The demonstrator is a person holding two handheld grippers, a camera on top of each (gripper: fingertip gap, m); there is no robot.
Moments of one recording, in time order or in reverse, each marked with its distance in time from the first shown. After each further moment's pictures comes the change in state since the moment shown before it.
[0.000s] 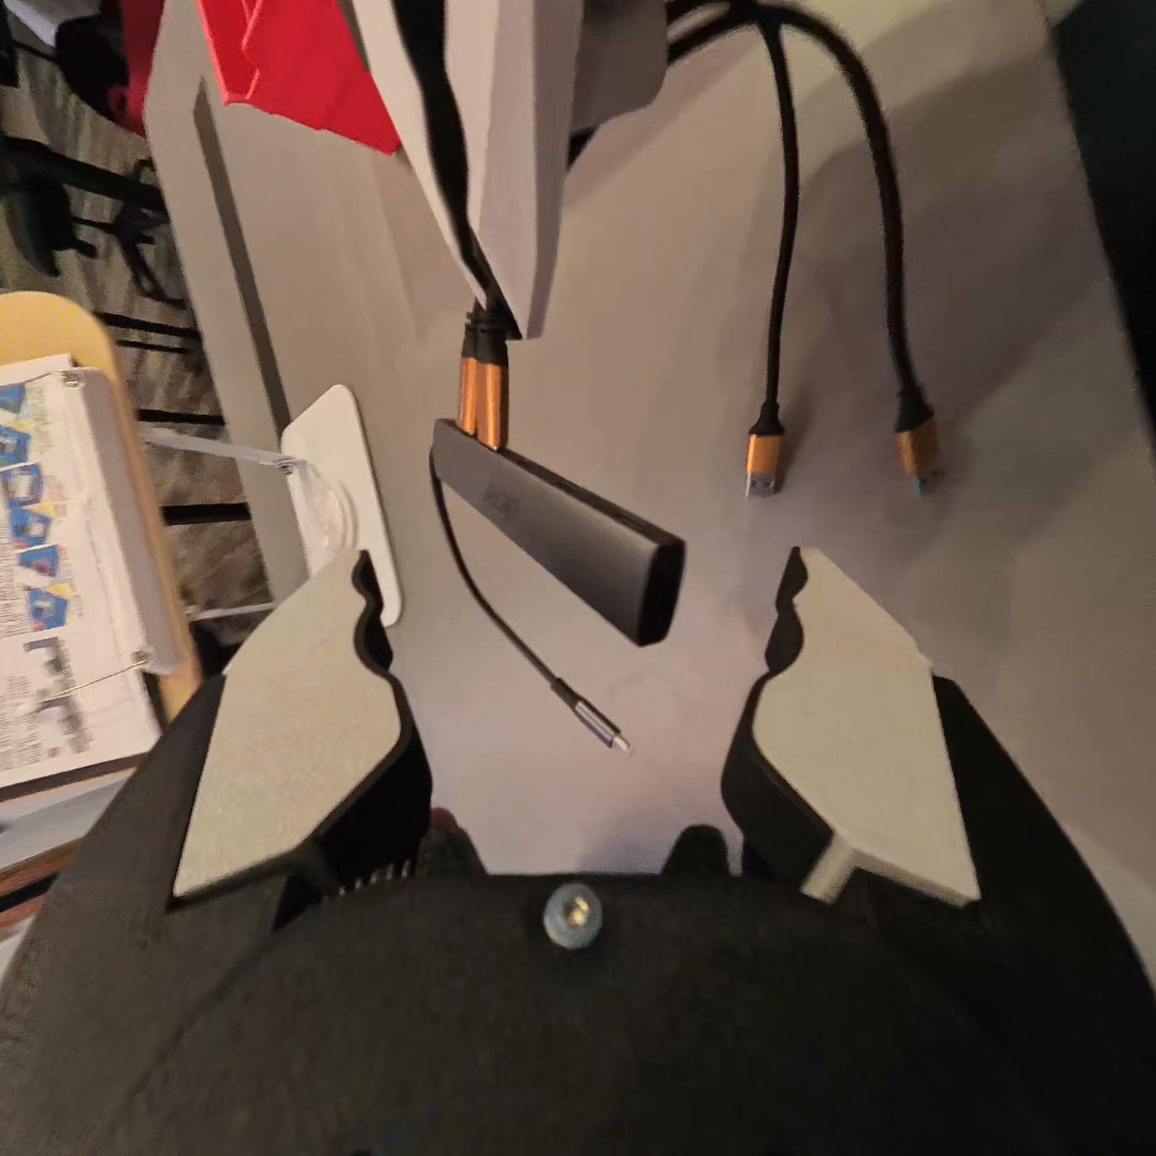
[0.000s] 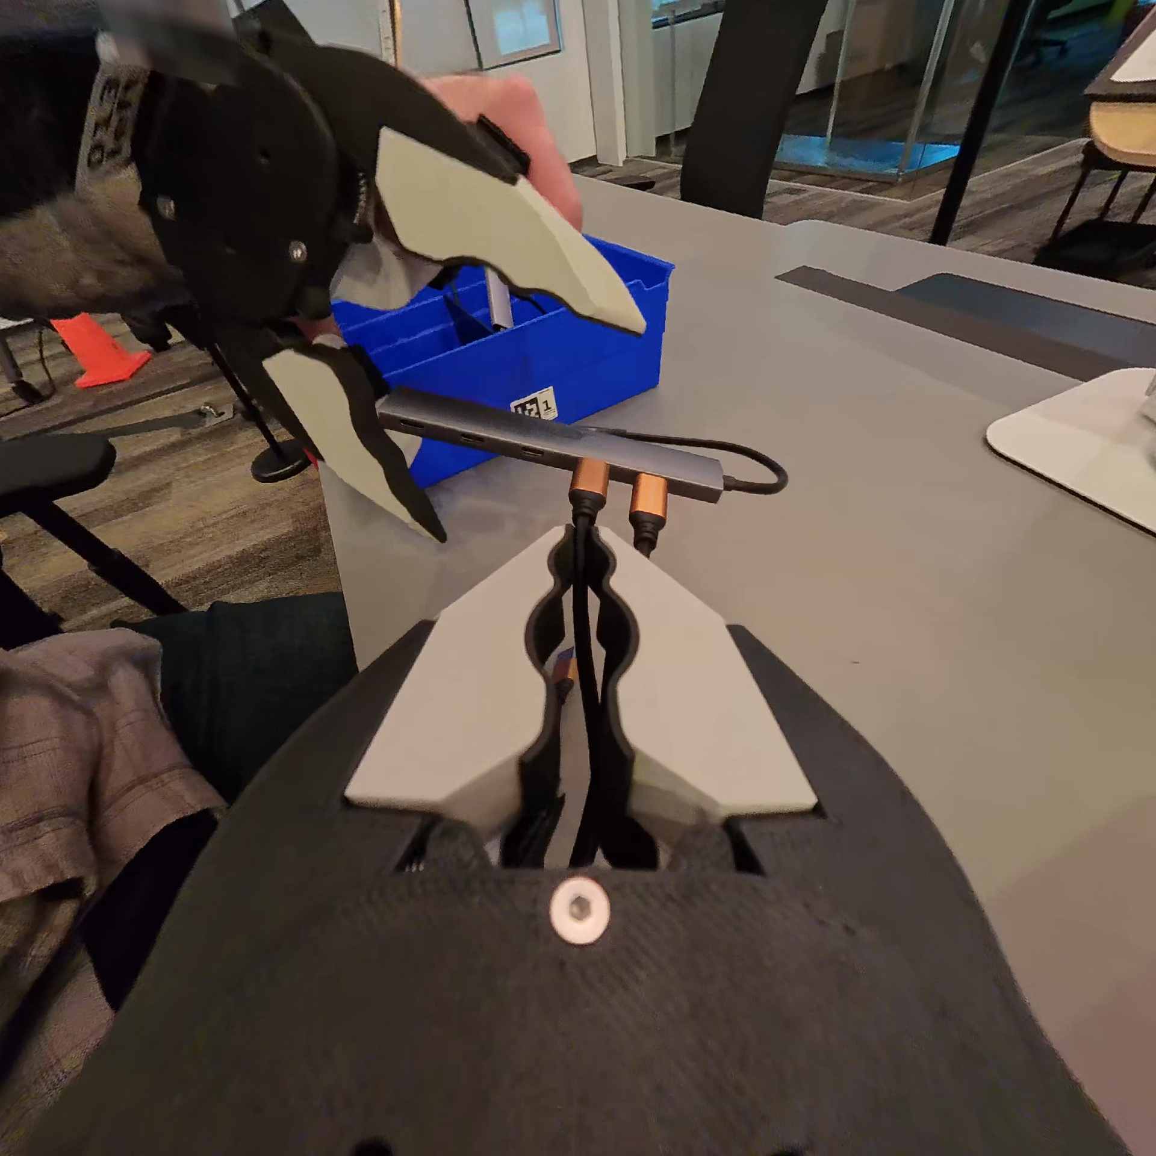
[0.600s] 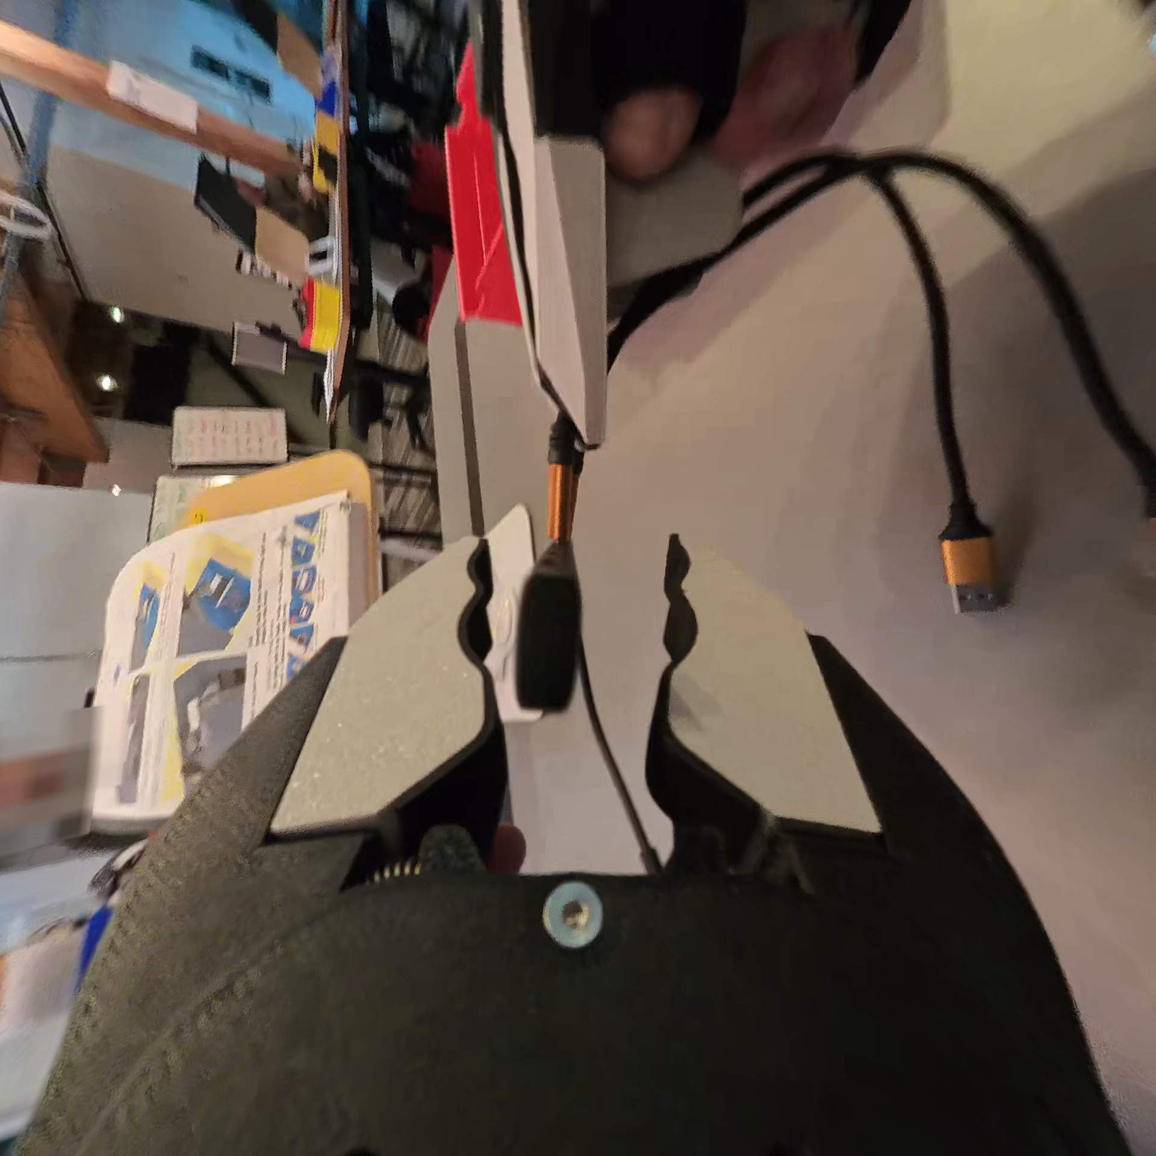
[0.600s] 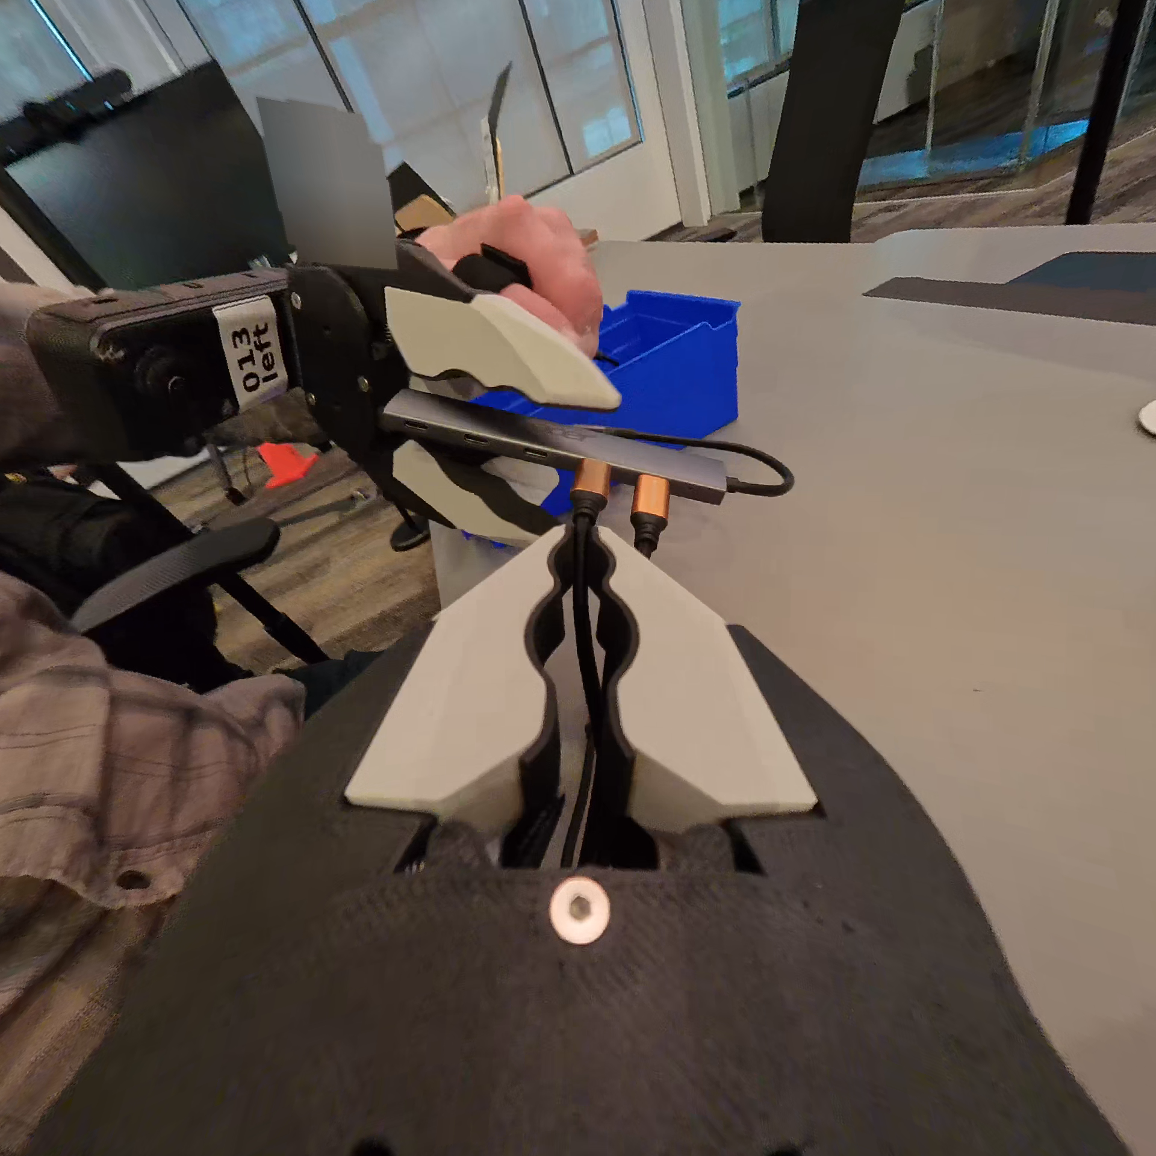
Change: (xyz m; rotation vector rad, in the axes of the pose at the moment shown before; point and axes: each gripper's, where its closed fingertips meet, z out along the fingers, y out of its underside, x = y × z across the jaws) left arm -0.021 -0.037 -0.004 0.226 -0.331 0.146; right arm -0.010 -0.012 -0.006 0.105 -0.161 0.175
